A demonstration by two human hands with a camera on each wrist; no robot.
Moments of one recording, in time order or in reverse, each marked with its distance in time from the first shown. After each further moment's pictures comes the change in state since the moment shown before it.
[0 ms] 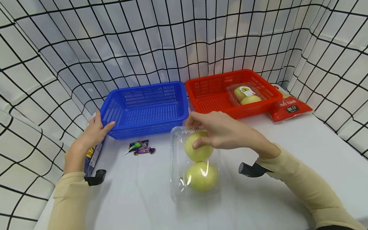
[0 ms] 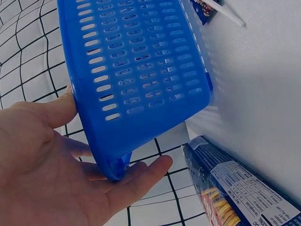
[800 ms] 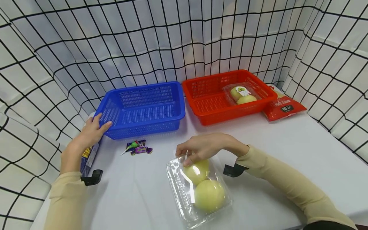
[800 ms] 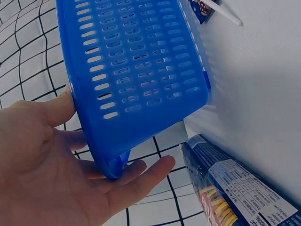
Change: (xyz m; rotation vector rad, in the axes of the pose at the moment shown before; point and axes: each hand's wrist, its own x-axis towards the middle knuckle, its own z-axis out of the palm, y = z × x) left_hand -0.001 0.000 -0.002 0.027 -0.003 0.045; right_hand 0.028 0.037 0.059 0.092 -0.543 -0.100
